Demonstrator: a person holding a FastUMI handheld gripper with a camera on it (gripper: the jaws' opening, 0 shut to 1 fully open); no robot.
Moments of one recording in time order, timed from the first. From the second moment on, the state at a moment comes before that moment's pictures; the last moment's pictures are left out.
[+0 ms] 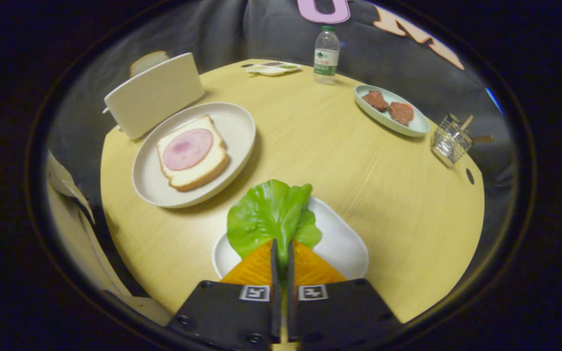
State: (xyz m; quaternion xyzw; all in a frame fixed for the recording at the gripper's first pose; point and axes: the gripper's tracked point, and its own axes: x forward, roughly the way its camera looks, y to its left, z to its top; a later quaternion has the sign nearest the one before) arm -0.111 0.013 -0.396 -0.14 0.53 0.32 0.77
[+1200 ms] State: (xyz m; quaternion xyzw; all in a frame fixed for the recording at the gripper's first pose) arm -0.097 0.080 -0.313 -0.14 0.47 0.34 0.80
